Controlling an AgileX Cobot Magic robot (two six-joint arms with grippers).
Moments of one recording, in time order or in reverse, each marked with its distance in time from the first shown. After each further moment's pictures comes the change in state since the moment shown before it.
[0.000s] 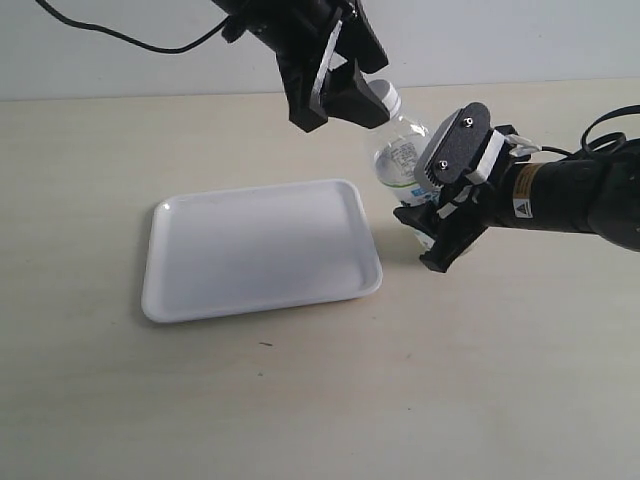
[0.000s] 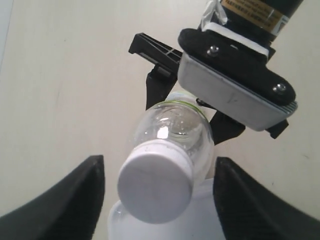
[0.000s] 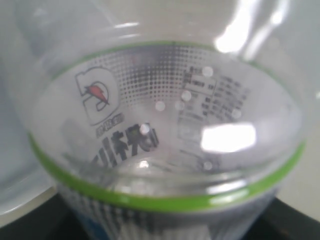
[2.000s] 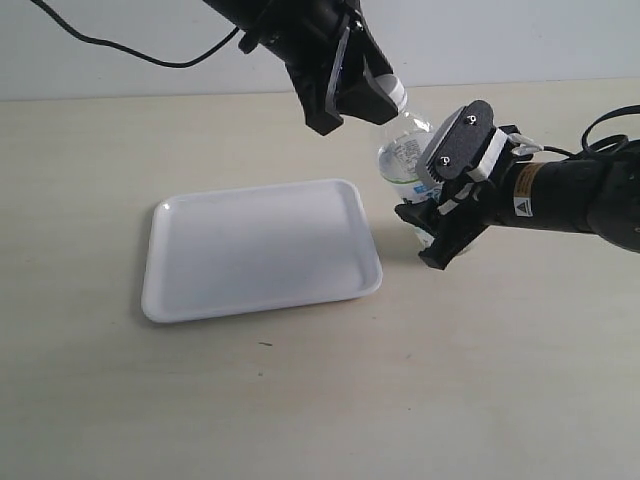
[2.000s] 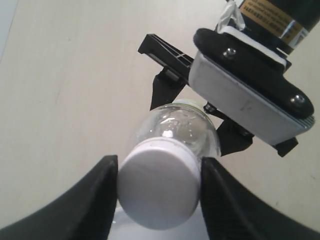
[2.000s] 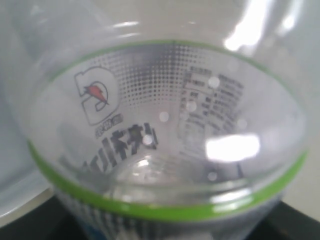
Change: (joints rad) left arm 0.000 0.031 0.002 -0.062 -0.045 -0.015; right arm 0.000 0.004 0.000 0.029 -0.004 -0.002
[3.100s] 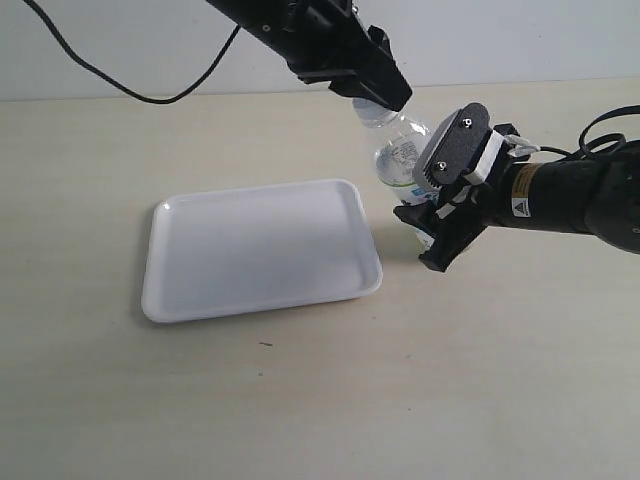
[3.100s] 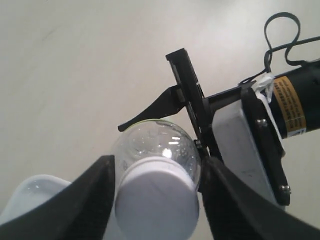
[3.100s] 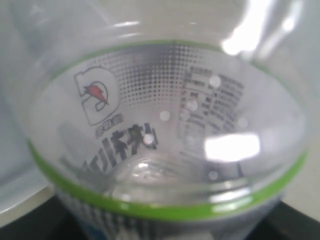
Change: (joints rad) left arm 0.000 0.000 0.000 -0.007 -0.008 -0.610; right arm 0.002 0.000 0.000 0.012 0.002 -0.051
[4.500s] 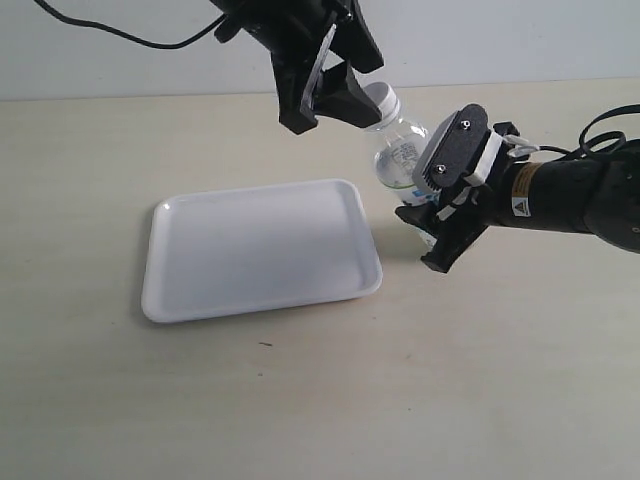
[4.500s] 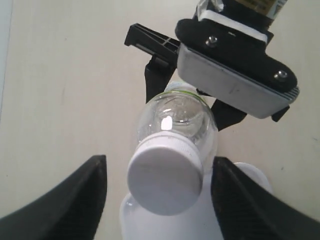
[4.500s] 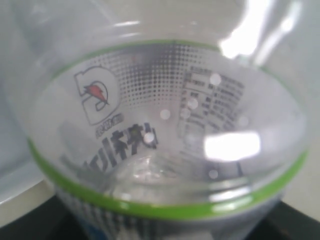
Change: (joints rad) left arm -0.002 -0.039 0.000 0.106 0.050 0.671; right arm 0.000 0.000 0.000 0.000 0.013 -0.033
